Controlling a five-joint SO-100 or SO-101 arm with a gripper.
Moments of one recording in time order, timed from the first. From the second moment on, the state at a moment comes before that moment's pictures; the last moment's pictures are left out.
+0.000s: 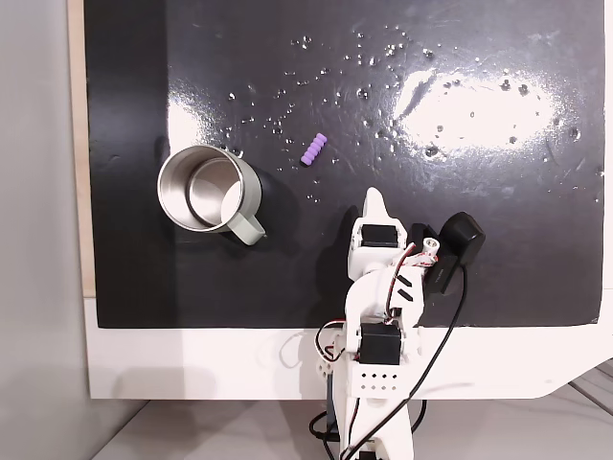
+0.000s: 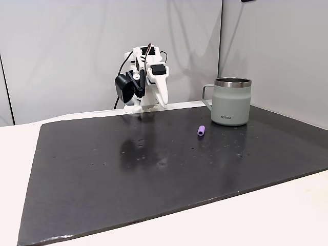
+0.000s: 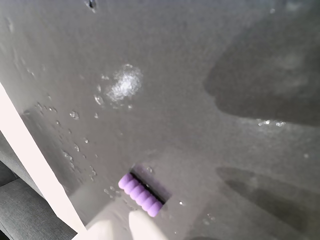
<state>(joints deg) 4.6 181.6 172.6 42.5 1.6</state>
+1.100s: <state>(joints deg) 3.1 154.6 143.0 48.1 -6.6</state>
